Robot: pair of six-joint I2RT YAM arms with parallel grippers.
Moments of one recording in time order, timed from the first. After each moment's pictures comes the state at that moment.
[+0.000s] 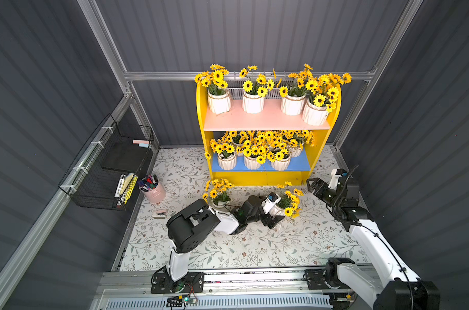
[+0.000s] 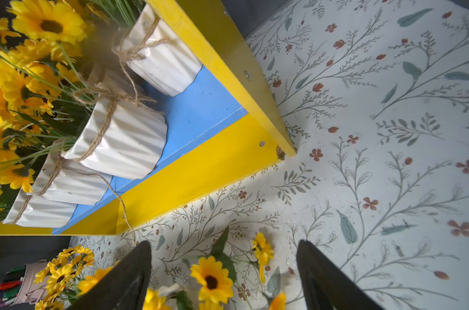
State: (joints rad) left arm -0.91 1.95 0.86 0.72 0.21 -0.01; right arm -0.01 0.98 0.64 -0.18 -0.21 0.60
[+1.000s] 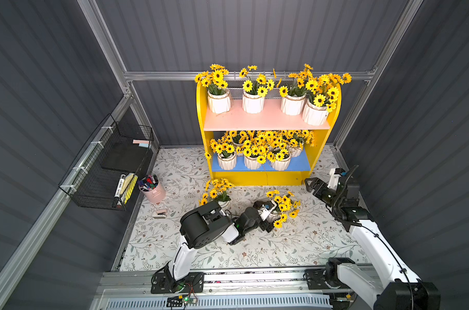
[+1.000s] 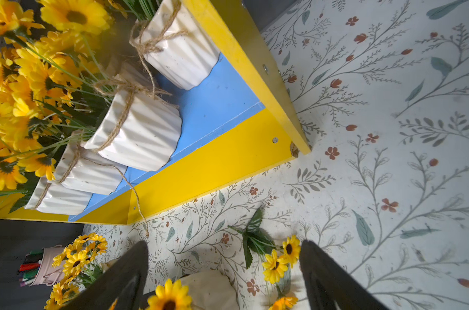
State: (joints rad) left arm -0.93 2.06 0.73 1.04 -0.02 0.04; right arm -0.01 0.98 0.64 -0.17 -0.27 0.60
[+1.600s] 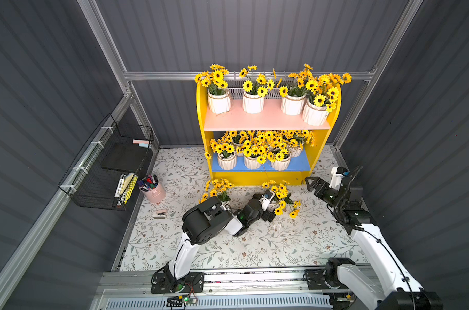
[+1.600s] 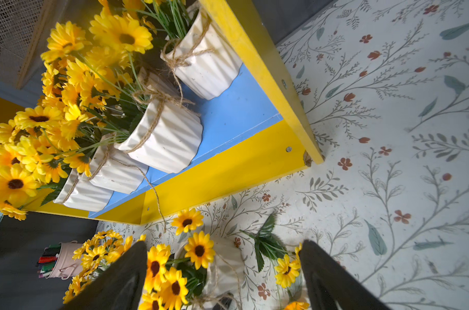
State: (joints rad) left arm -0.89 2.14 0.91 0.90 -0.07 -0.03; right arm -0.01 0.92 0.63 -0.16 -0.29 0.60
